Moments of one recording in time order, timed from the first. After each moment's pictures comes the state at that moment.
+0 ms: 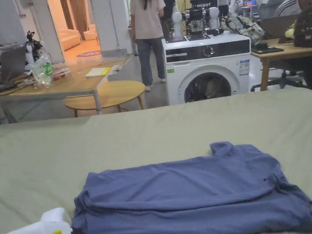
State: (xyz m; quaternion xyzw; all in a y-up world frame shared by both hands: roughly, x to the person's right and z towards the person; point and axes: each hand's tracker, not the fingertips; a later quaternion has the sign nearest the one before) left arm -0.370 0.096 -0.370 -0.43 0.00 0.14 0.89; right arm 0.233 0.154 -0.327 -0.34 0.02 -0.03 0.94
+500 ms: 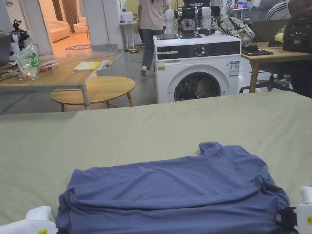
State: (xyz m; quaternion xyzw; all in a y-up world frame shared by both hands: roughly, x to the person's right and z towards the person) left arm -0.359 0.098 -0.366 -0.44 0.00 0.11 0.89; right arm 0.233 0.098 -0.383 -0.40 0.01 -0.15 0.90
